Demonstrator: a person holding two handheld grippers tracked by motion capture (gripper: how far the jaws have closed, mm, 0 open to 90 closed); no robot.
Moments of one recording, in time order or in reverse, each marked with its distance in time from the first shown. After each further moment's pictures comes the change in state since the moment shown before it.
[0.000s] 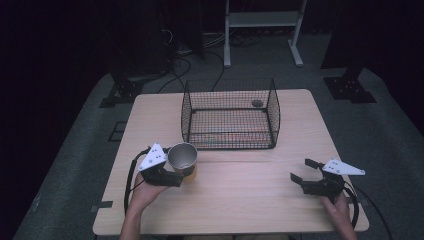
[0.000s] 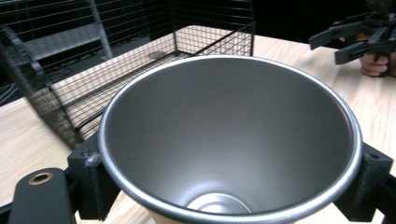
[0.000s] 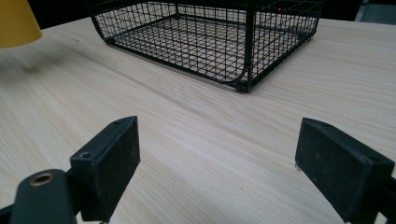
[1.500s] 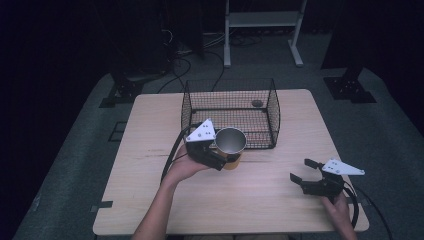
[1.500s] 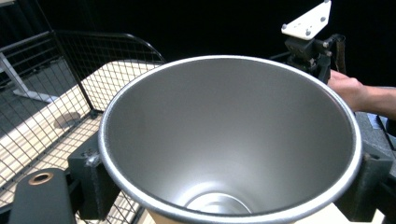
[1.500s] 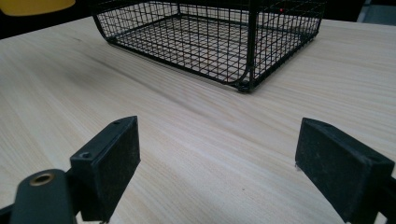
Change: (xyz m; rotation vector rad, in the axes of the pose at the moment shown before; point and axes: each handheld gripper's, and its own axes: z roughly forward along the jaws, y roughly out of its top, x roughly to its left) left arm -0.025 0.093 0.092 -0.010 -0.288 0.117; right arm 0.001 0.000 0.000 0.002 0.006 -0.003
